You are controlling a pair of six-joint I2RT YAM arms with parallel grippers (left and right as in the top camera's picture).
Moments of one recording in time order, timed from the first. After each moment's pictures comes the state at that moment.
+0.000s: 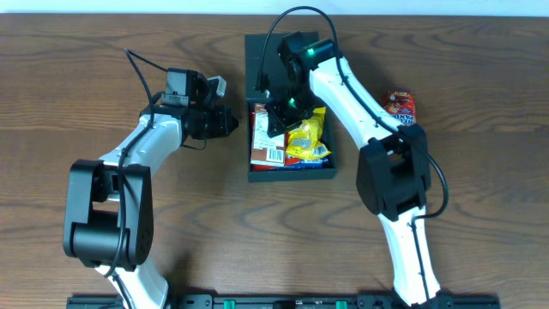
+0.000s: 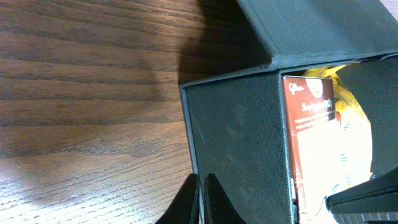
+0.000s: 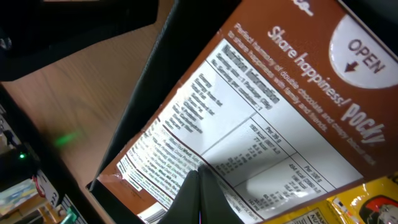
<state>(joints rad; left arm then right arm) -0.13 1.88 1.14 -0.34 0.55 -0.24 0.46 2.38 2.12 -1.30 -0.53 -0.17</state>
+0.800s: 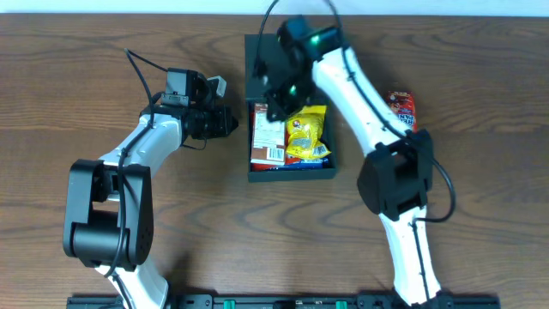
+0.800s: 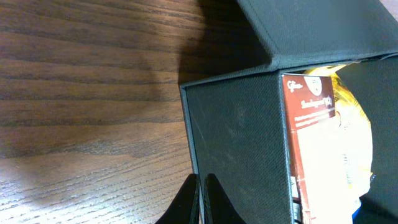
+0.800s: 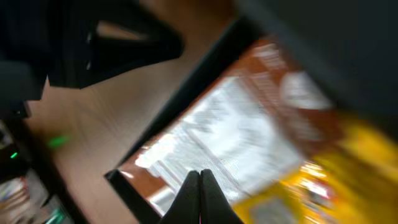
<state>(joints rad) -0.13 1.88 1.14 -0.34 0.55 -0.24 0.43 2.37 2.31 -1.39 -0.47 -0.24</state>
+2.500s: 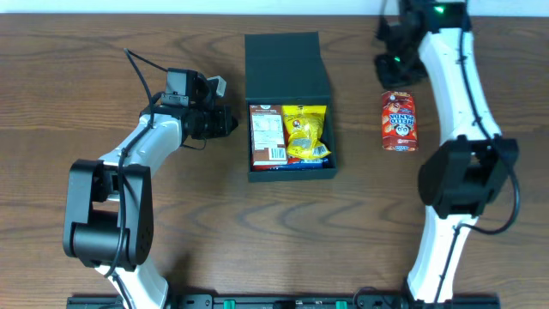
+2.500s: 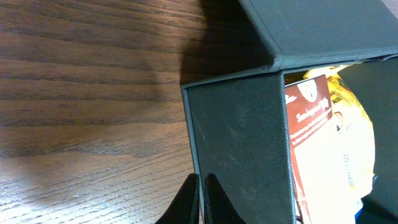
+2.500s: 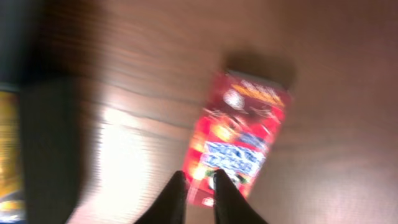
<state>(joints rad) -0.13 1.88 1.14 -0.34 0.54 -0.24 0.03 2.24 2.18 -1.37 0.02 -0.16</state>
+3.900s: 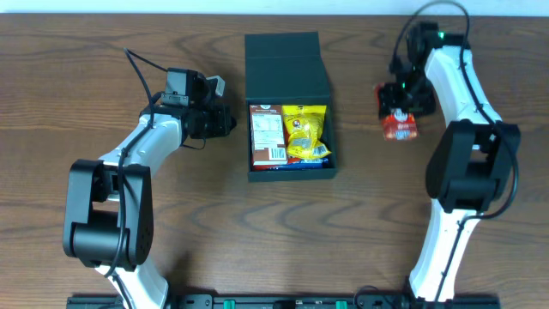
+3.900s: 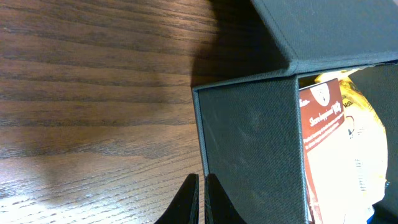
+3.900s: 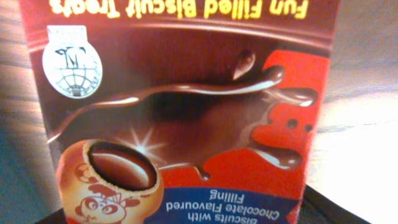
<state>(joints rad) -0.13 1.88 1.14 -0.34 0.51 -0.24 -0.01 2.28 2.04 -1.32 -0.03 -0.05</state>
